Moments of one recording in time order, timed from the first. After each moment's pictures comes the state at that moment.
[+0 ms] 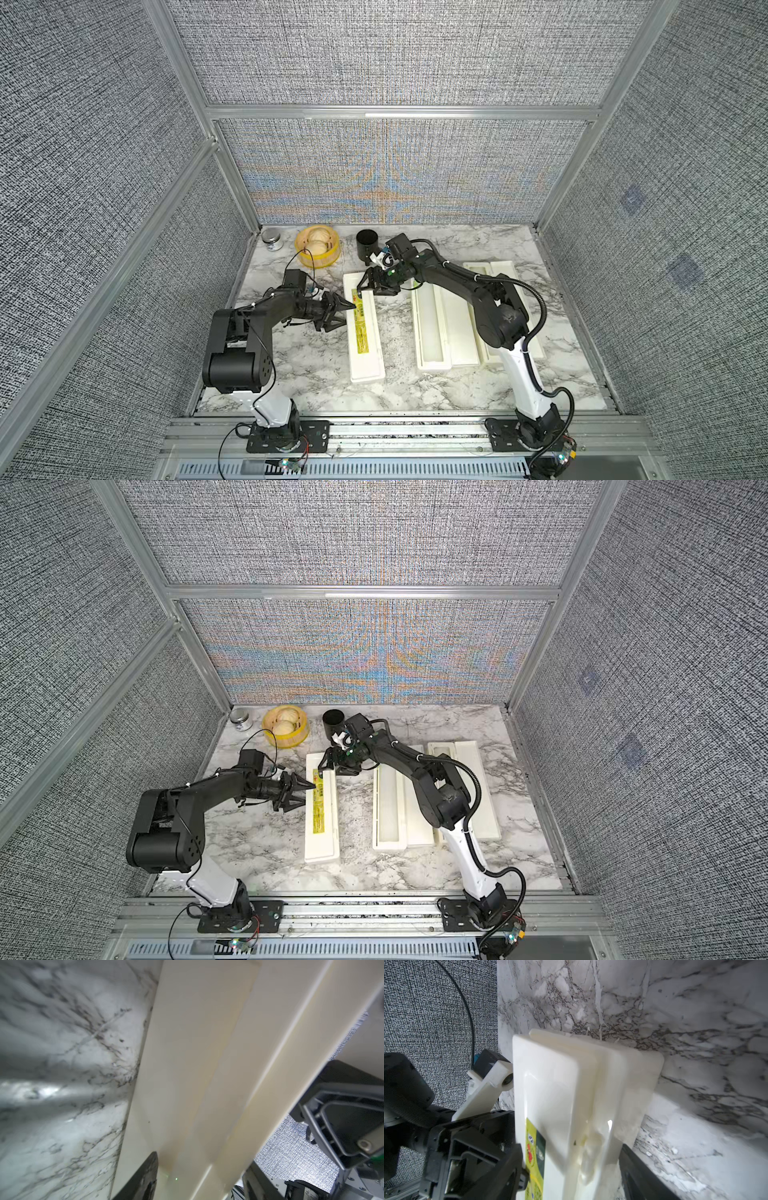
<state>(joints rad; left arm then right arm) -0.05 1.67 0.85 -0.46 0.96 -0.71 0.65 2.31 1.89 -0.53 -0.65 0.60</state>
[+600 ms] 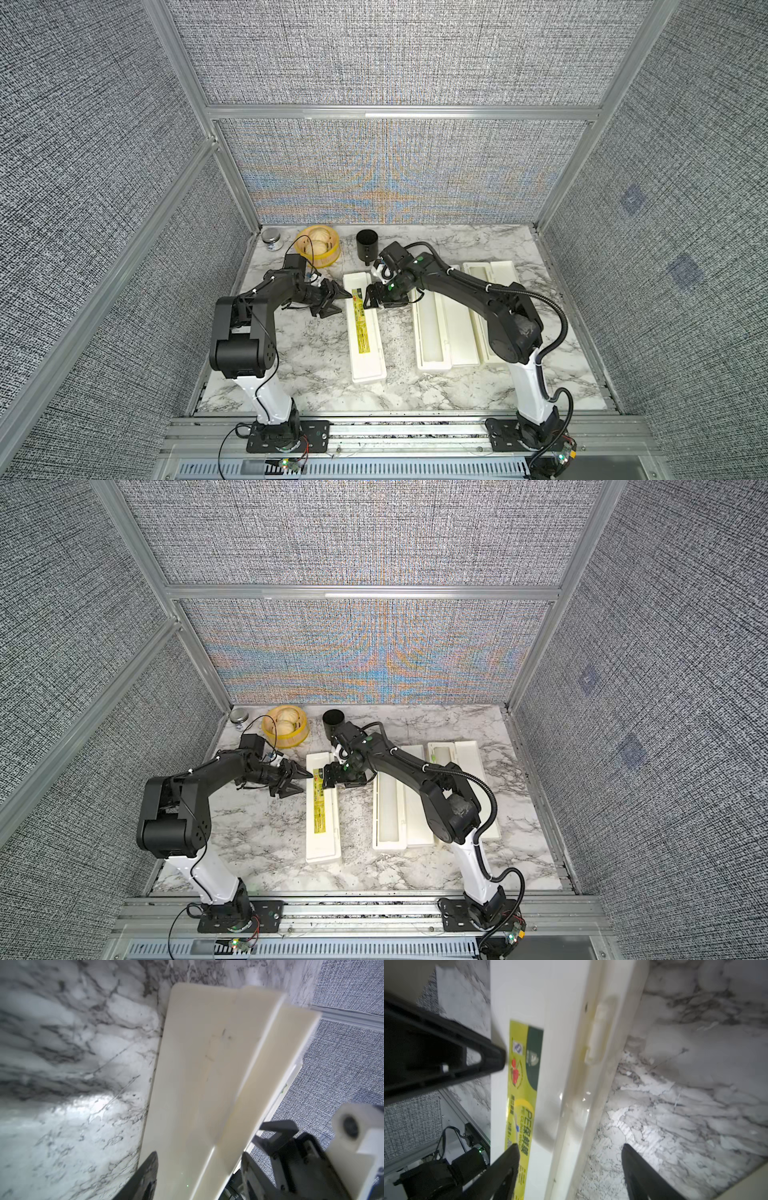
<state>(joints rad) -0.03 1.81 1.10 -0.64 0.85 -0.57 0.78 2.12 1.77 -0.81 -0.38 0.48</state>
